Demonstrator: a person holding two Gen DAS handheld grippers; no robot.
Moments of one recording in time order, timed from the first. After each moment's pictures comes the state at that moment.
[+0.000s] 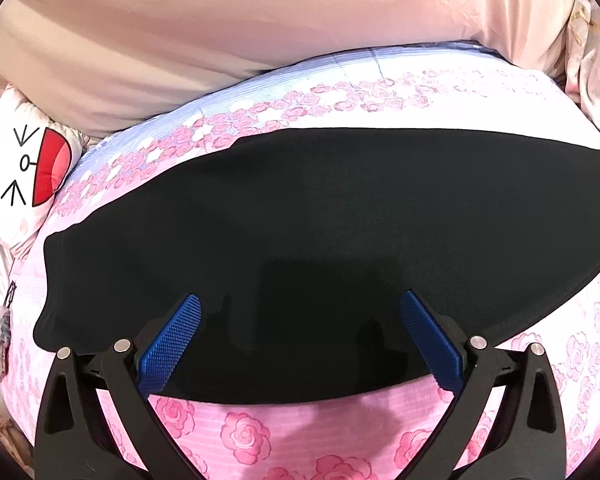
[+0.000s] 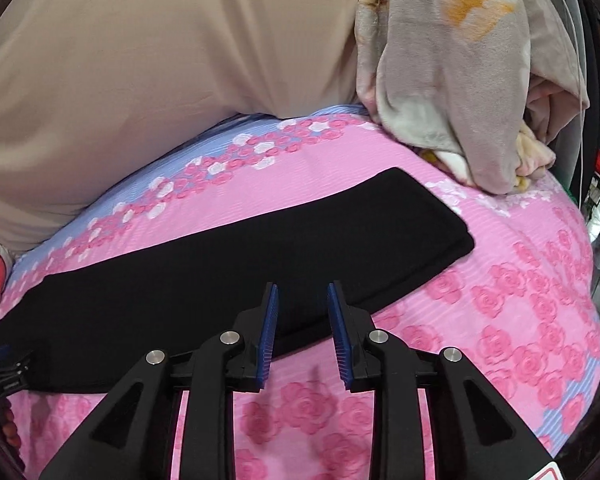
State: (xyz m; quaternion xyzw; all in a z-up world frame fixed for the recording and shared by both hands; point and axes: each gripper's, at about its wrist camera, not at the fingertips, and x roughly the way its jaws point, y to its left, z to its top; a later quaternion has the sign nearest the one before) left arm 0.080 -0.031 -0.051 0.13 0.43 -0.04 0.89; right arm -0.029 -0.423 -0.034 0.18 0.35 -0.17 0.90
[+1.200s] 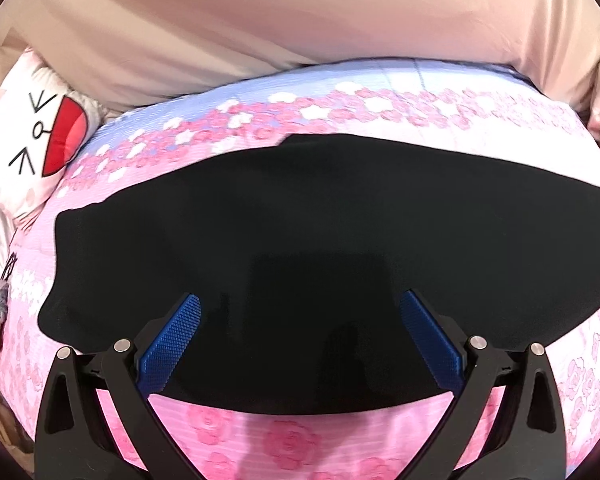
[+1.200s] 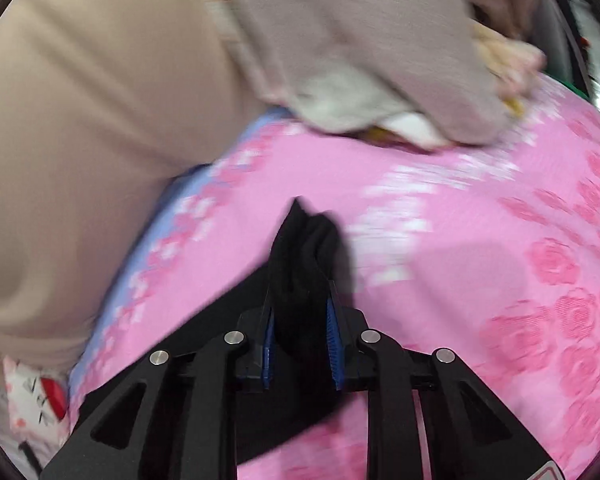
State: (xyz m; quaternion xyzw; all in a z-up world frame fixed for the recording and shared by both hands) left arm 0.096 0.016 -0.040 0.08 0.44 -0.01 0.89; right arm 0.010 -0.543 -0.056 0.38 0.30 -0.14 0.86
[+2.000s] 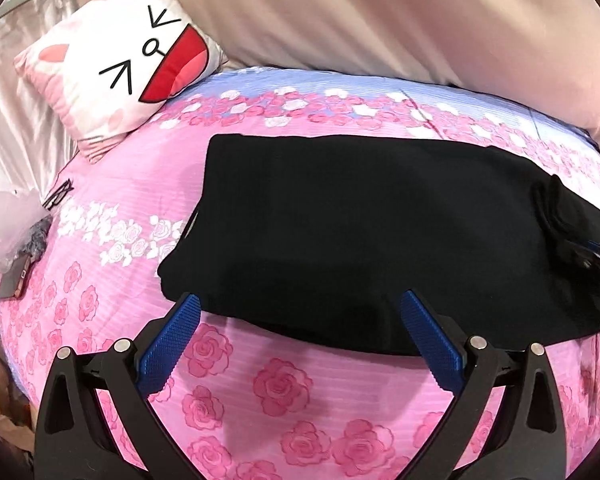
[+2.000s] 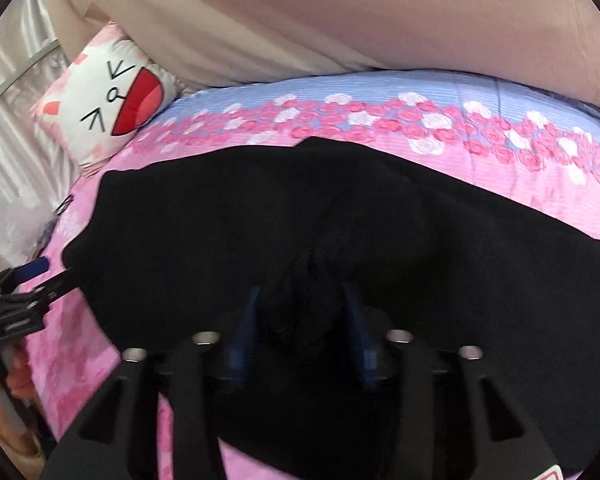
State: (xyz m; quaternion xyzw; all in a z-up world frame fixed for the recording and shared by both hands) left arm 0.069 0.216 -0.043 0.00 0.43 0.07 0.90; right arm 0.148 -0.074 -0.051 0.06 0.45 0.19 0.87
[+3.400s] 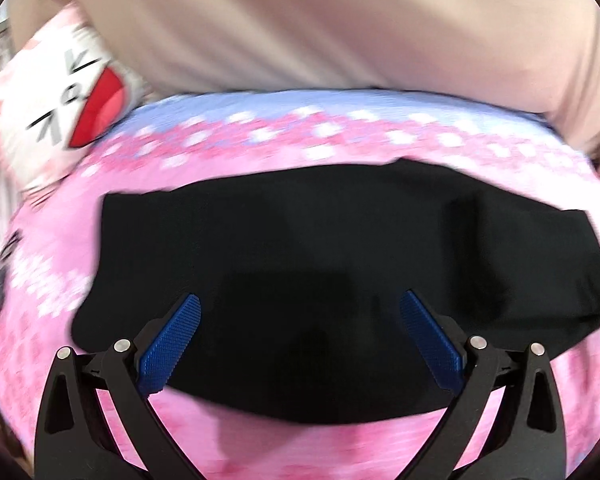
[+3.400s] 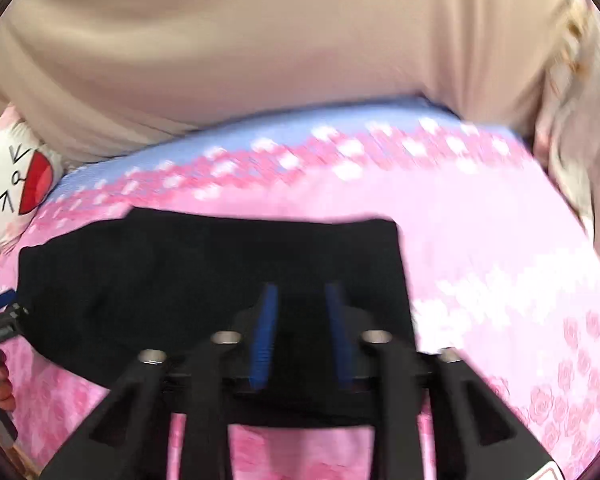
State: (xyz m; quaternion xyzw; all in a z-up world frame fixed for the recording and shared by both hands) left arm 0.107 0.115 -0.026 0.02 0.42 -0.02 0.91; right arm 0.086 -0.250 -0.027 0.10 0.43 -0.03 0.90
